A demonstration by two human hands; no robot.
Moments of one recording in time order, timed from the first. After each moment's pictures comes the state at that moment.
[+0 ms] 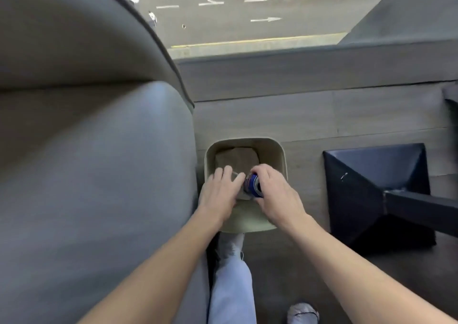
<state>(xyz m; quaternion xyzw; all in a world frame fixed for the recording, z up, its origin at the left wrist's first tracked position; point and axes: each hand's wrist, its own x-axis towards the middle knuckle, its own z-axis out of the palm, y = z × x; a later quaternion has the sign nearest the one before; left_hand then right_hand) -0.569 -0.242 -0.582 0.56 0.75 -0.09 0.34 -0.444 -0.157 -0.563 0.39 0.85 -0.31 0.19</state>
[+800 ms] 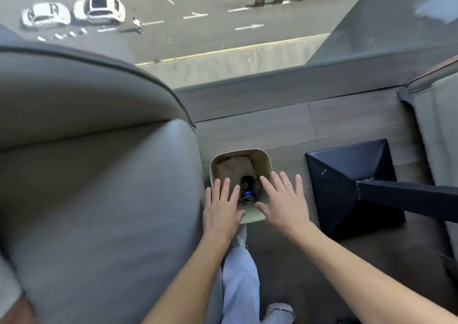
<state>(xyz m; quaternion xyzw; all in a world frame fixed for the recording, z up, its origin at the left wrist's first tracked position) -0.559 -0.269 -0.460 0.50 0.78 -0.10 0.36 -0.427 -0.168 -0.443 0.42 0.85 -0.18 0.27</state>
